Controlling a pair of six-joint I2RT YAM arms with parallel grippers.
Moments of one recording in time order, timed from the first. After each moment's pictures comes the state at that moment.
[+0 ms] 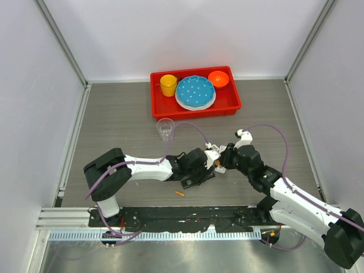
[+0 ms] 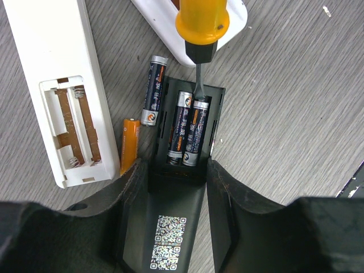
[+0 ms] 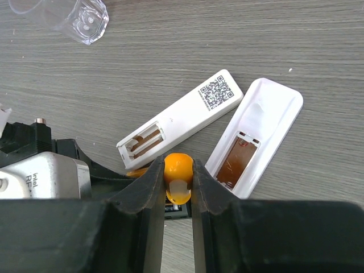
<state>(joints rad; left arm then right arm) -1.11 1.74 0.93 -0.03 -0.01 -0.17 0.64 0.81 0.37 -0.05 0.13 0.55</state>
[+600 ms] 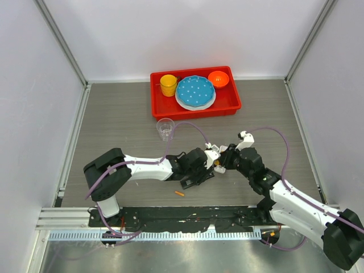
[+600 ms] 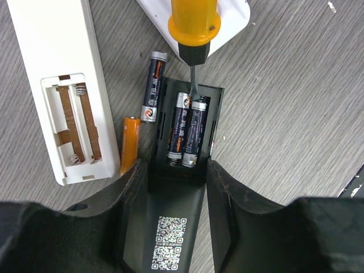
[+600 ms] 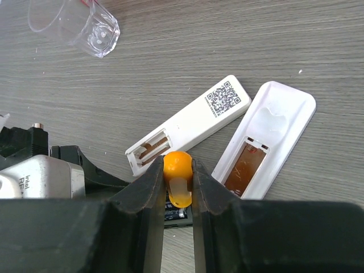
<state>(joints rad) -1.10 1.74 0.93 -0.05 -0.01 -0.17 0.63 0.80 0.29 0.08 0.10 0.61</state>
